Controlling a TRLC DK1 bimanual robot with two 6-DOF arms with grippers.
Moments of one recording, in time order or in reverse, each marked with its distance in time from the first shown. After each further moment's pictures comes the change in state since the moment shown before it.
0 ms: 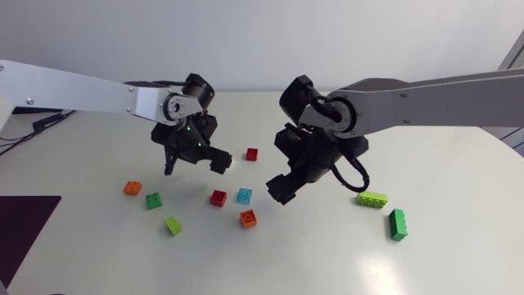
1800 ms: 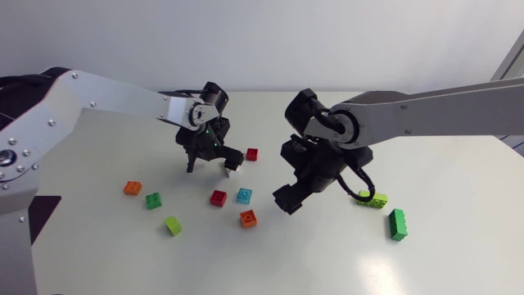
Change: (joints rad) left arm -0.018 0.196 0.125 0.087 0.000 -0.005; right arm -0.018 -0.005 -0.070 0.012 0.000 0.000
